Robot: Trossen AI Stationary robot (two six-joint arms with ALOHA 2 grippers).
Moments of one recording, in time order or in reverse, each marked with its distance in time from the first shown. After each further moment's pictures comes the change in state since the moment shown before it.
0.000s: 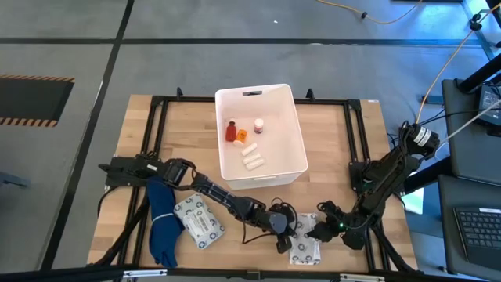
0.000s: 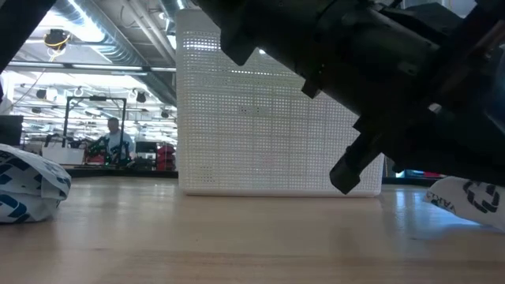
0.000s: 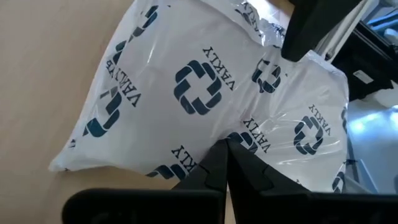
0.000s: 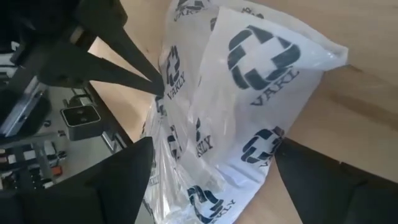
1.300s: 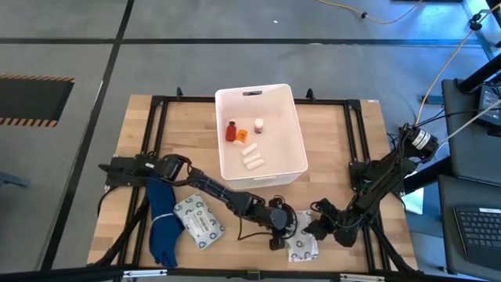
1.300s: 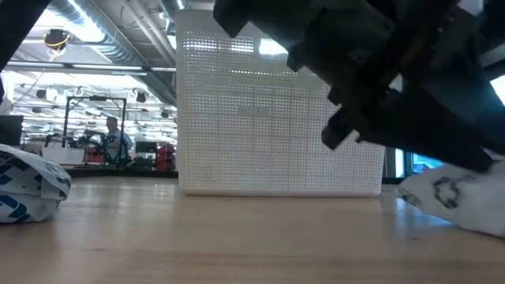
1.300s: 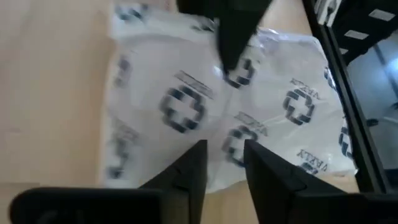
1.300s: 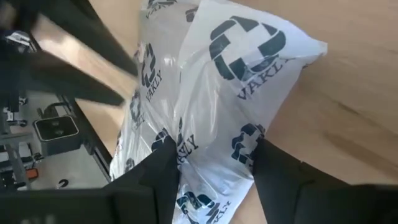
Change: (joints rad) left arm 0.018 -0.111 -0.005 -0.133 0.021 0.295; right arm -0.044 0.051 0.008 -0.025 -0.071 -0.063
